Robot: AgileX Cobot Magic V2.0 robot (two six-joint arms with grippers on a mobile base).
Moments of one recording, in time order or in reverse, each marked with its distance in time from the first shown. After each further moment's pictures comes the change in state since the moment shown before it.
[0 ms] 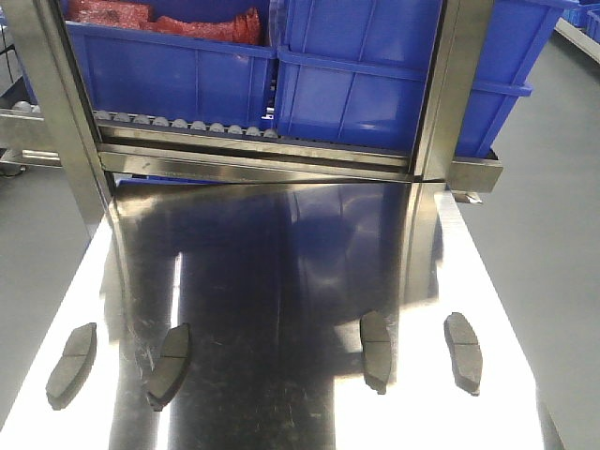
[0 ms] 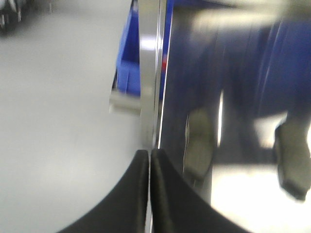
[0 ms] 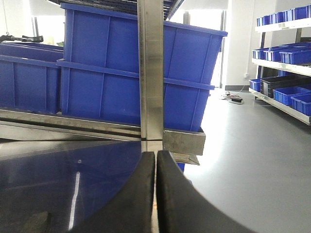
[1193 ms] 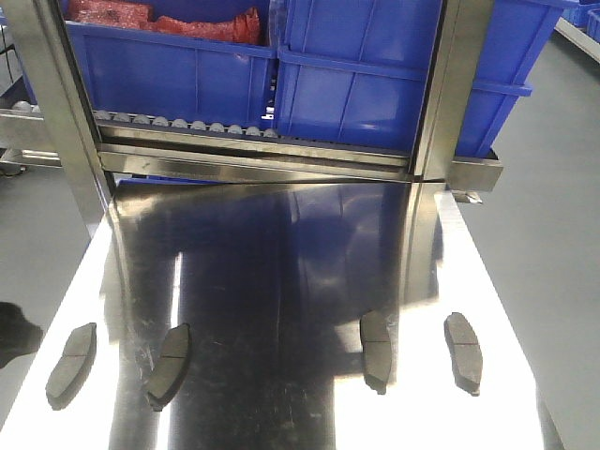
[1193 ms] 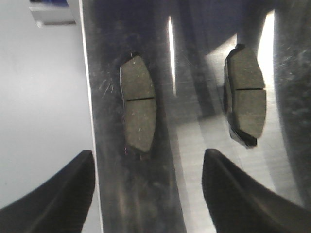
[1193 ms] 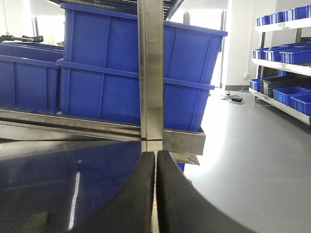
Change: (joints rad) left arm -0.015 0.616 -0.374 -0.343 0.226 0.431; right arm 0.000 0.000 0.000 0.000 0.000 0.000
